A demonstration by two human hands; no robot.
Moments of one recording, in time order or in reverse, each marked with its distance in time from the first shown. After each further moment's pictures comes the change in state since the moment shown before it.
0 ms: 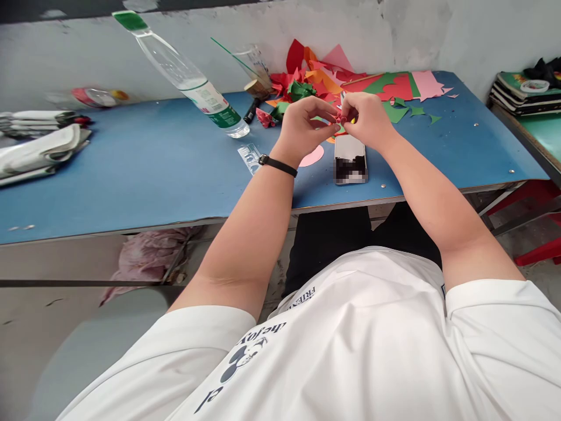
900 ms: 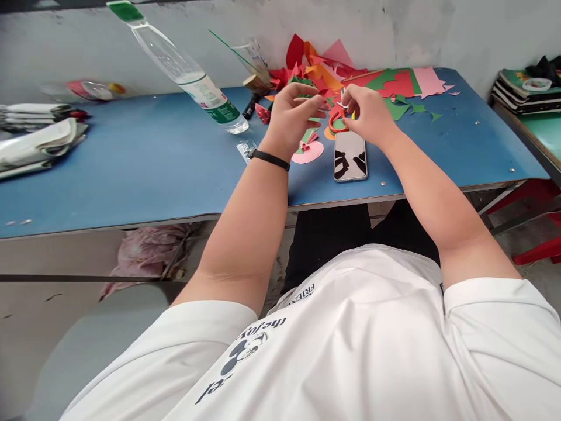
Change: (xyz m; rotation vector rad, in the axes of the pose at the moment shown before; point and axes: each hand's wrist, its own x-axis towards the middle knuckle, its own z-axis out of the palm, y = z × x) left_hand 0.008 -0.009 -0.014 -0.181 0.095 -0.127; right_hand 0.002 0.006 -0.005 -0.001 -0.021 0.050
